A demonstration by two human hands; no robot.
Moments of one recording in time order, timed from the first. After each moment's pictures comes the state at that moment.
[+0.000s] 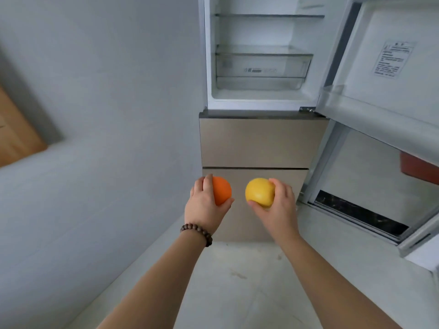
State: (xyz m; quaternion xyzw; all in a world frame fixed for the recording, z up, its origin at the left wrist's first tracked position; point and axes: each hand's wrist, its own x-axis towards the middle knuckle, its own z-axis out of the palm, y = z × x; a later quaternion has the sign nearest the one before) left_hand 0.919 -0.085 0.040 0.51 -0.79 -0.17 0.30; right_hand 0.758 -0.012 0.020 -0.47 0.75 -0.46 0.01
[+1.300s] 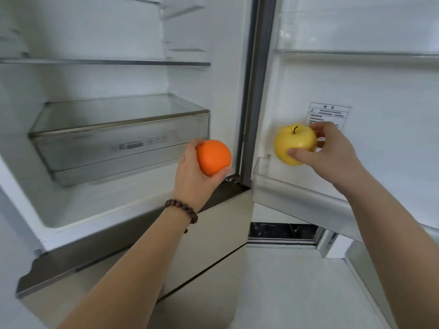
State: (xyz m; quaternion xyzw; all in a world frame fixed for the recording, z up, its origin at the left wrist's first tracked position) left_hand 0.538 -0.392 0.169 0.14 -0.81 -0.39 0.41; right_hand 0.423 -0.175 0.238 -0.25 0.82 -0.50 -0.10
